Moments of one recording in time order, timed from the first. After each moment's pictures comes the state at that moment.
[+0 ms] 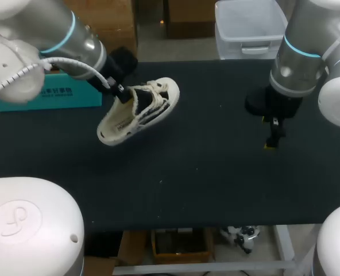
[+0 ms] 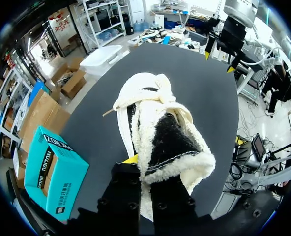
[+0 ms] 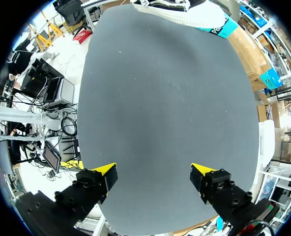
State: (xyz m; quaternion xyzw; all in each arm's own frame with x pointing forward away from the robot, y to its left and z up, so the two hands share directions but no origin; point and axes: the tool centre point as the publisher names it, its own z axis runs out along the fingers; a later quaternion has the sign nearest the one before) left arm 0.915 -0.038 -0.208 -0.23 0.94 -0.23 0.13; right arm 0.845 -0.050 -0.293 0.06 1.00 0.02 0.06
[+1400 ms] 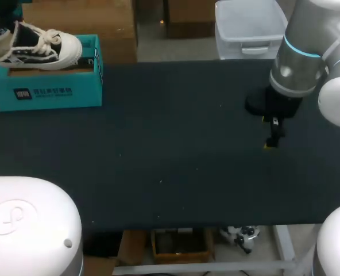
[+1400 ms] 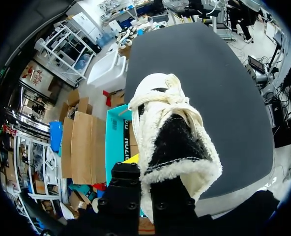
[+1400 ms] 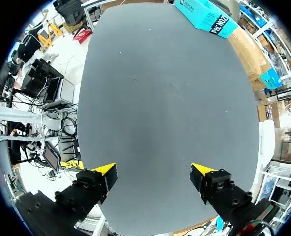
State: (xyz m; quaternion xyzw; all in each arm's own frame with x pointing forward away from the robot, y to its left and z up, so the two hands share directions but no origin) left arm 1.110 0.258 -0.130 0.03 0.96 -0.18 0.21; right arm 0.845 -0.049 -0.293 0.06 1.00 0.02 0.06
